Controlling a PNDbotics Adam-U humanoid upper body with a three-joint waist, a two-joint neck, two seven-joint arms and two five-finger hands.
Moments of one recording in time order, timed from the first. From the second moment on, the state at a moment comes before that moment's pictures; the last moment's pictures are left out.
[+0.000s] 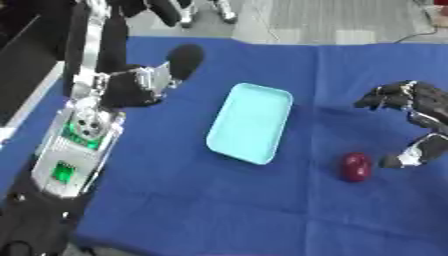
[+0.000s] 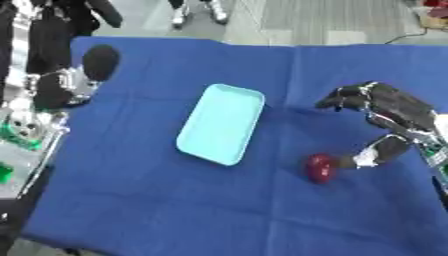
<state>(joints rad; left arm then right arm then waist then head) -0.44 0.41 -0.16 -1.99 -0.22 -0.20 0.30 -0.70 -0.55 0.24 -1.20 0.86 -0.87 -0.01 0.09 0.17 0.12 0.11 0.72</state>
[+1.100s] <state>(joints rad) -0.44 0.41 -0.16 -1.99 -0.21 -0.20 0.30 -0.66 -0.55 0.30 -1.23 0.88 -0.89 -0.04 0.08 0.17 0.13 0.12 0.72</state>
